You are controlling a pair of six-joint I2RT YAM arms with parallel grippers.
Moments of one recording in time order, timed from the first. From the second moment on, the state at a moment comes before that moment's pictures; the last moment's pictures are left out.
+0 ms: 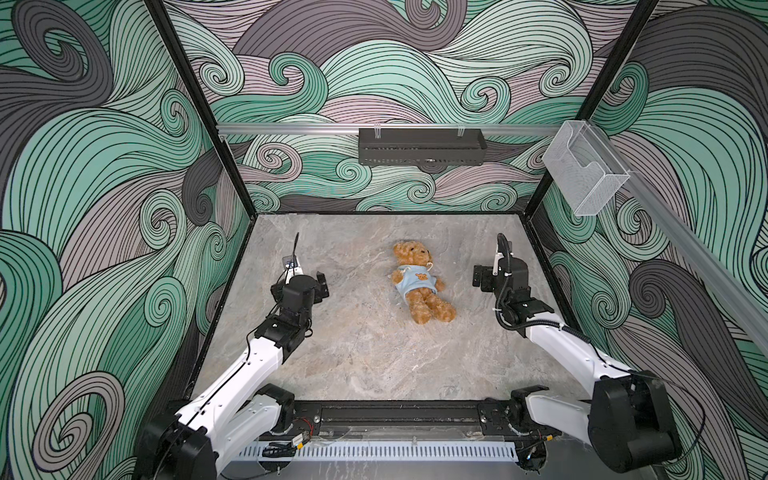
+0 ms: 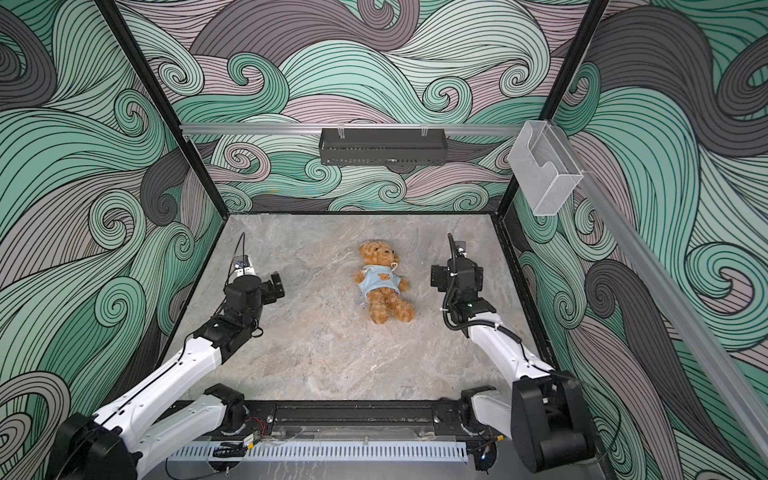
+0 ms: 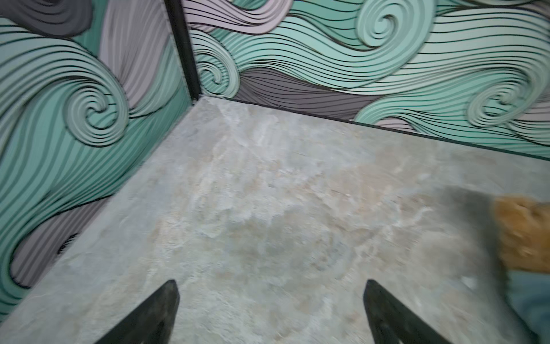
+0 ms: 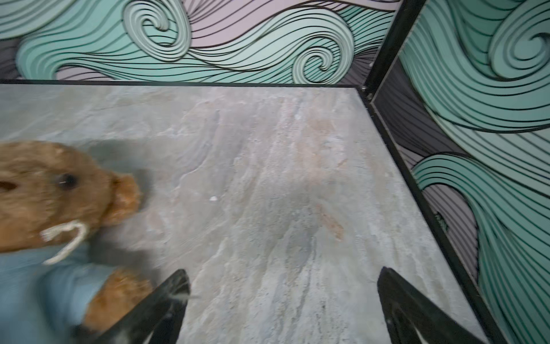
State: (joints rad) left arm -0.30 0.98 0.53 -0.03 -0.57 -0.29; right arm 0.19 1.22 0.63 0.07 0.38 0.03
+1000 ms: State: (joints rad) left arm 0.04 1.53 0.45 0.57 -0.13 -0.05; right arm 0.07 1.52 0.39 0.77 0.22 -0.04
